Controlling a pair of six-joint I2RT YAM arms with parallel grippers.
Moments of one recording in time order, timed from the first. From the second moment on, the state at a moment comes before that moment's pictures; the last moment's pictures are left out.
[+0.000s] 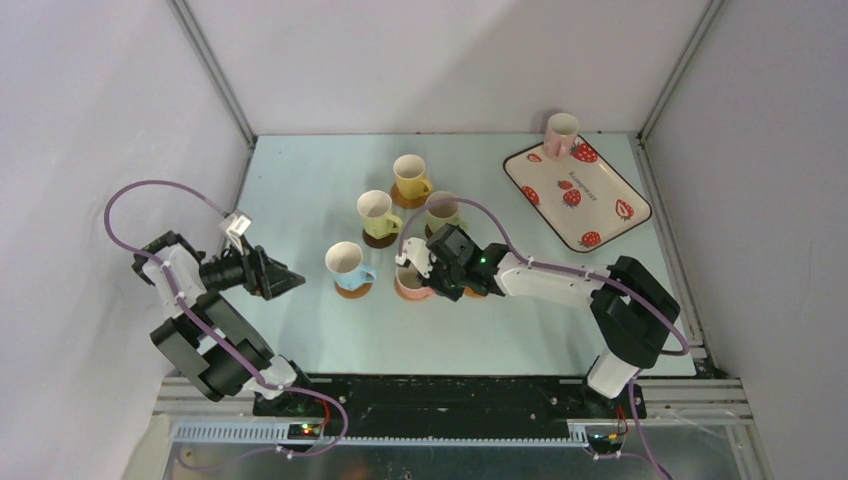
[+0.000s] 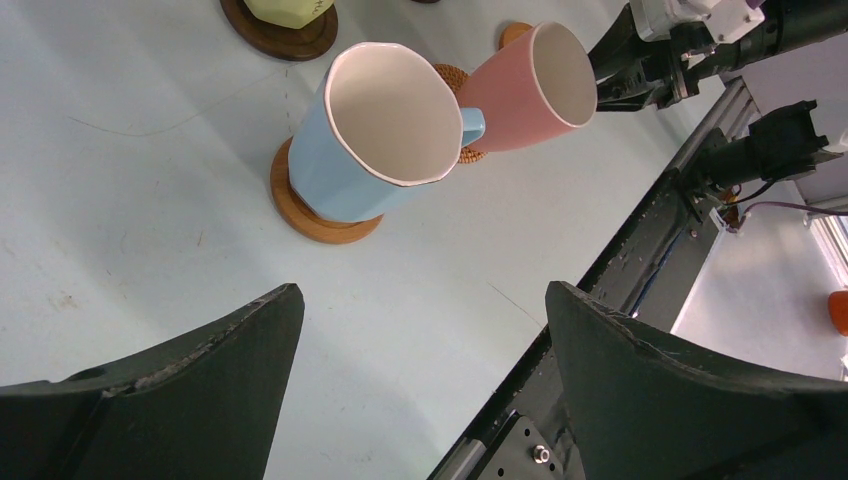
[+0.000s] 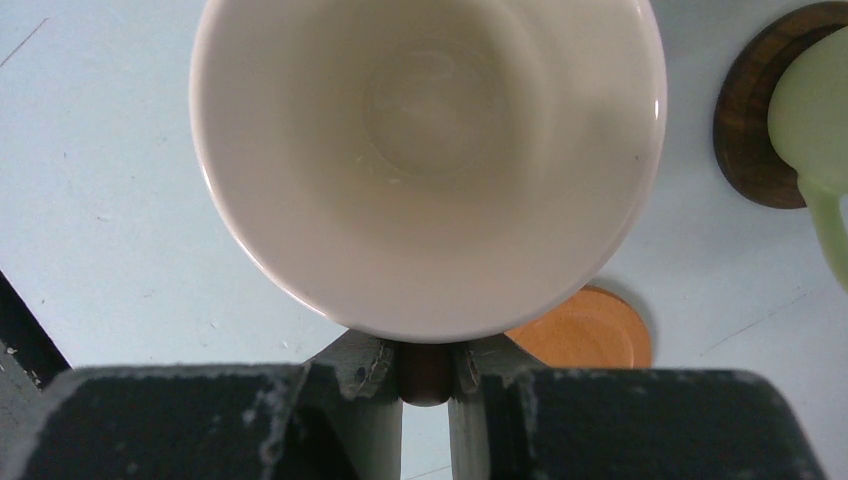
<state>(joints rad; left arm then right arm) 0.76 1.39 1.05 -1.56 1.17 1.35 0.94 1.66 1.10 -0.34 -0.08 -0.28</state>
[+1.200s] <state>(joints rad) 0.76 1.39 1.05 -1.56 1.17 1.35 0.94 1.69 1.10 -0.27 -0.01 -0.25</state>
